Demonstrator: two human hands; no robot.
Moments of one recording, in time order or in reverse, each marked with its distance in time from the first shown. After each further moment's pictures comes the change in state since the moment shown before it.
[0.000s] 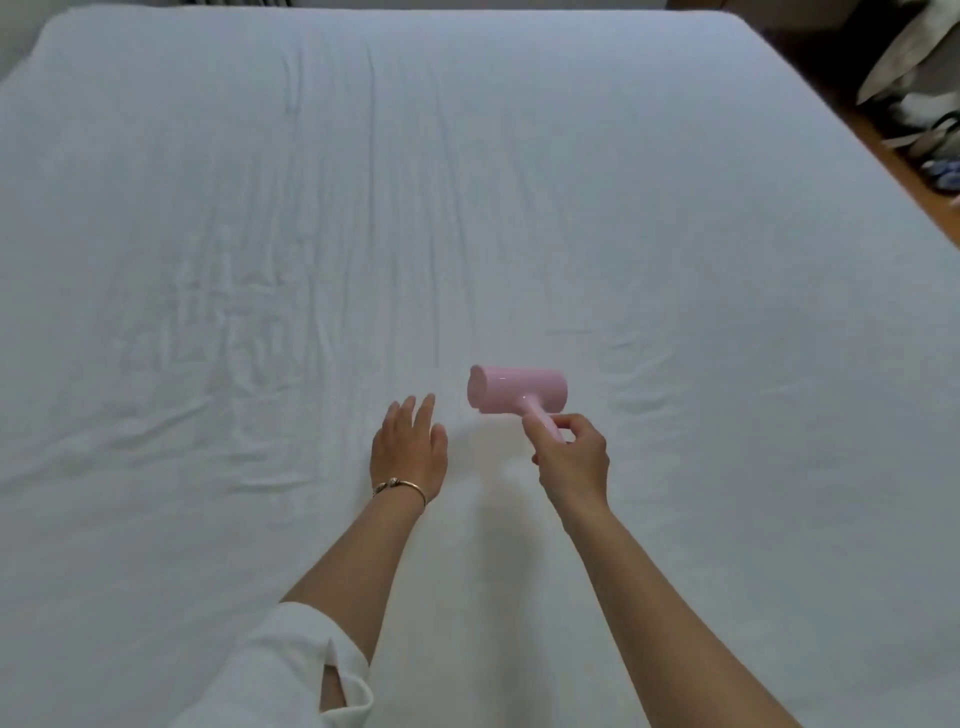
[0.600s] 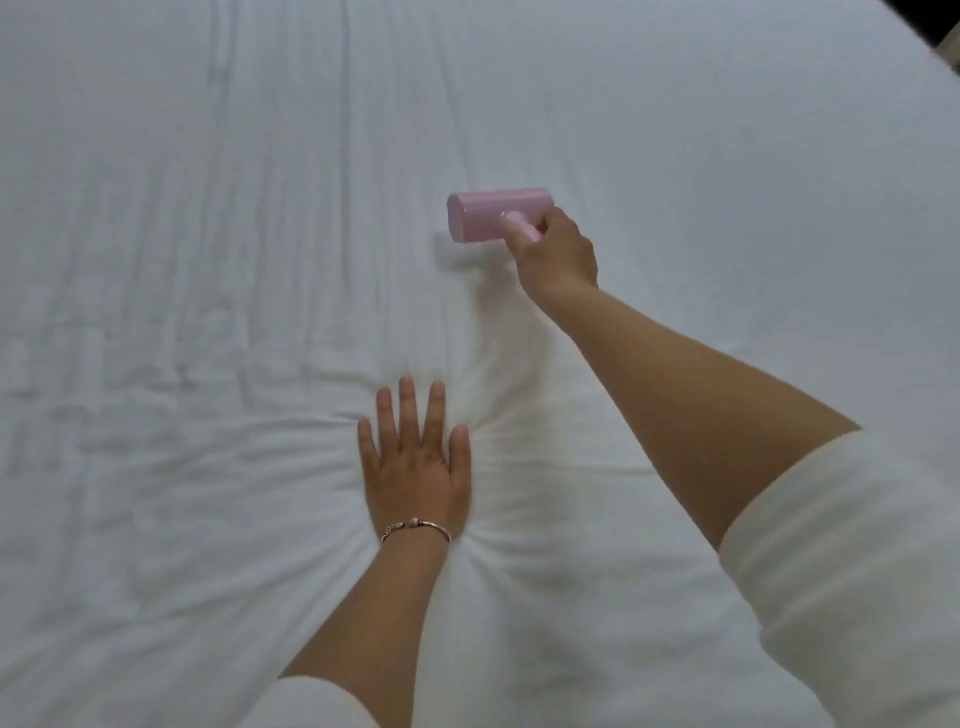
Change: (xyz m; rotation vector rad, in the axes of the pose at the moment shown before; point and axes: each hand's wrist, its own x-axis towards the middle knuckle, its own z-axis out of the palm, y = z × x) left_hand 0.250 -0.015 0.058 0.105 0.352 0.050; right_hand 0.354 -0.194 0.183 -0.412 0.026 -0.344
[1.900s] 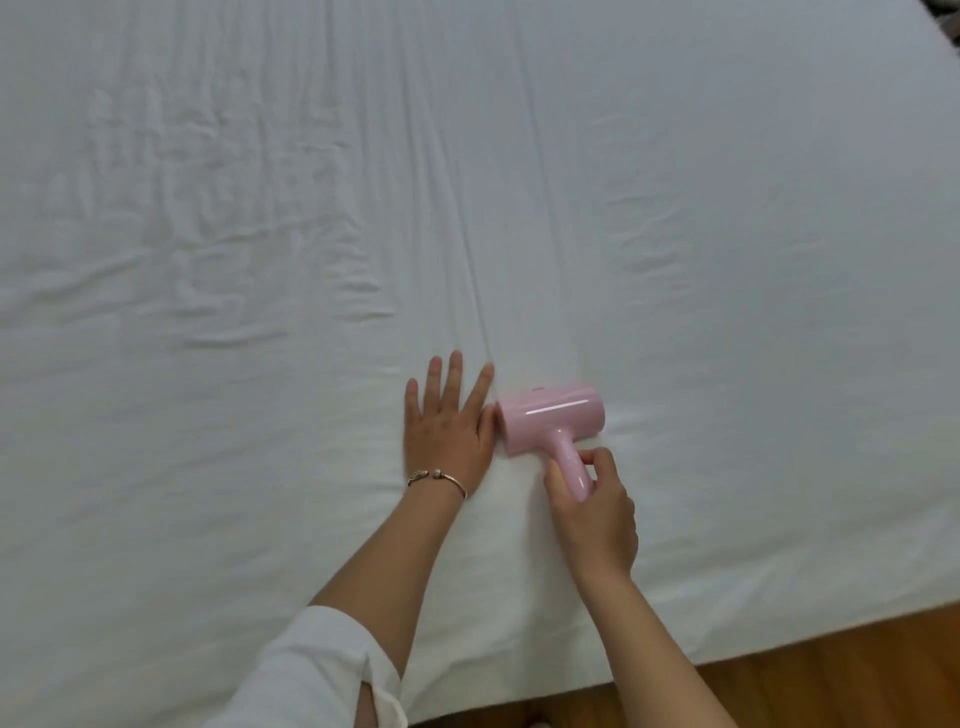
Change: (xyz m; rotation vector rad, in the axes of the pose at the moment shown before) left_hand -0.355 0.027 -0.051 0.032 -0.248 0.228; right_hand -0.546 0.272 -0.089 -0.047 0.041 0.337
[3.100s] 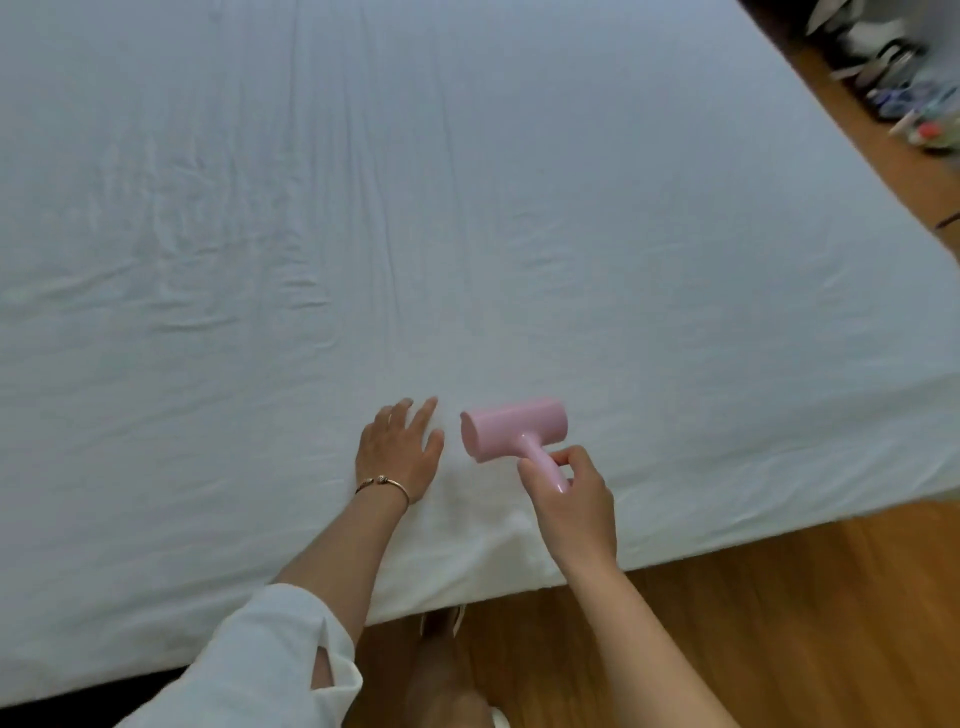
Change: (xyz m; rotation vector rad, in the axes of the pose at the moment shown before) left_hand -0.098 0.086 -0.045 -0.011 -0.185 -0.097; right_hand -0.057 0.065 -0.148 0.153 -0.179 -0.056
